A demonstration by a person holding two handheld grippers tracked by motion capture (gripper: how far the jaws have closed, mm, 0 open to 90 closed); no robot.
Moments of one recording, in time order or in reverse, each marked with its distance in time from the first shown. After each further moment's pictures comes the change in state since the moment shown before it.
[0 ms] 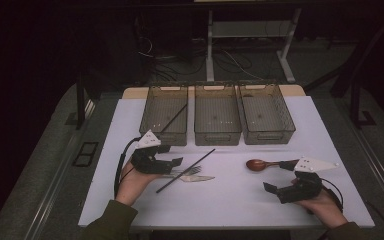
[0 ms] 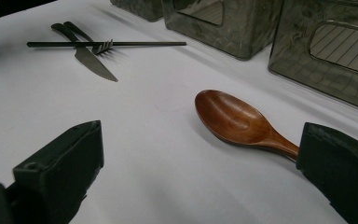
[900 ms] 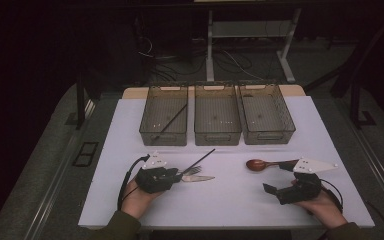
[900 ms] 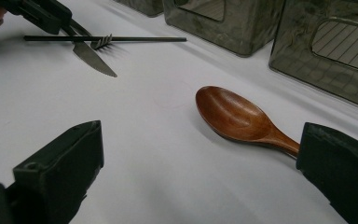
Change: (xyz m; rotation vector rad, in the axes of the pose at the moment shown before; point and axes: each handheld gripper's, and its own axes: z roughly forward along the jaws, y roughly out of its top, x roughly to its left) left arm -0.019 -0.041 0.014 0.103 -0.022 0.037; right arm 0.002 -0.001 0.001 0.009 -0.009 -0.014
